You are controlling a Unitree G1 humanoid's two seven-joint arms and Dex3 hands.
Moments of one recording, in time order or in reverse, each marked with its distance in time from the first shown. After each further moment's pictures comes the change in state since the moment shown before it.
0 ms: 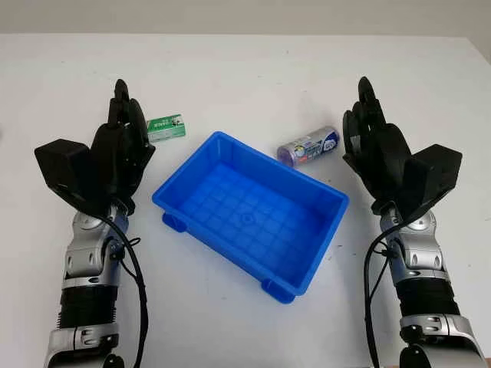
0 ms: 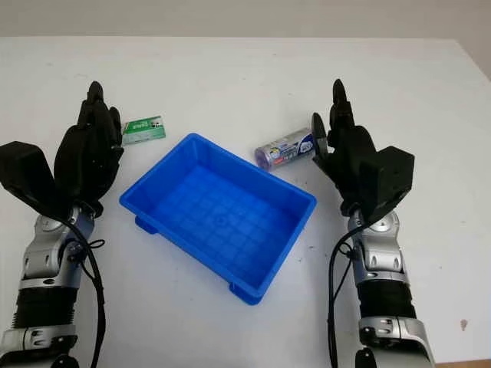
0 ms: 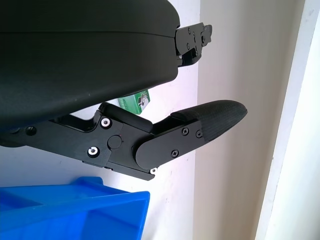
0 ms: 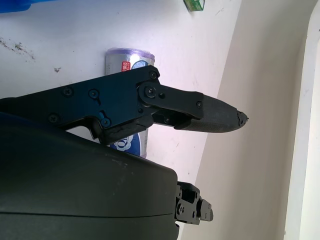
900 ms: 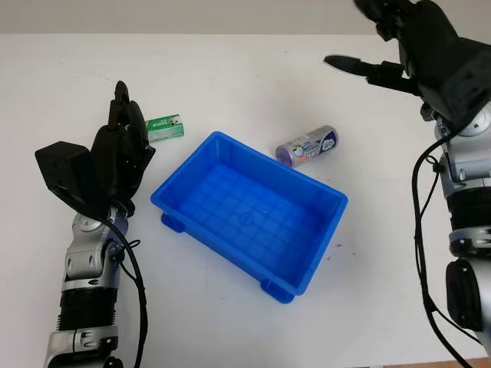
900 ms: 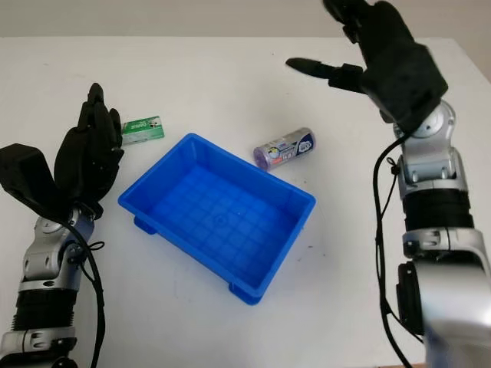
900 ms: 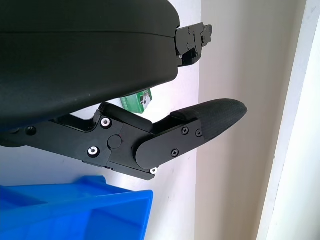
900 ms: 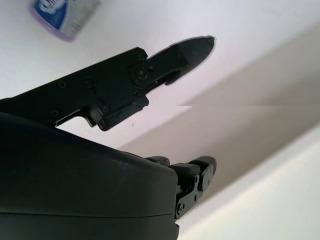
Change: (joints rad) left arm 0.010 0.001 -0.003 -0.003 0.000 -0.007 -0.002; right arm -0.498 -0.323 0.200 0.307 -0.360 -0.203 0.138
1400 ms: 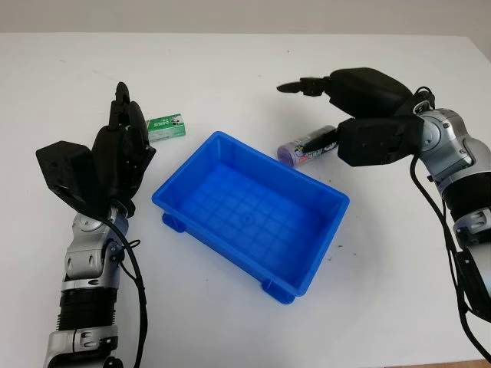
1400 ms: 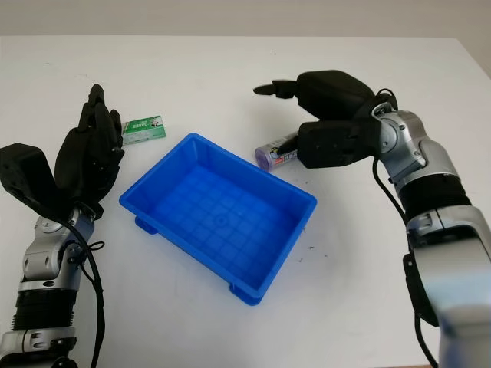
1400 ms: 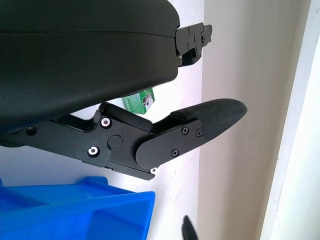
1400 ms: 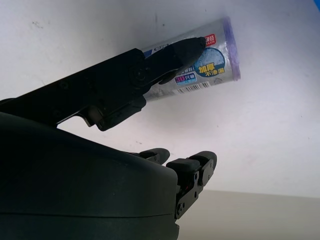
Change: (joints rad) left arm 0.000 0.001 -0.003 -0.005 0.001 0.015 0.003; right arm -0.055 -0.051 0.280 0.230 -0.351 -0.226 -0.072
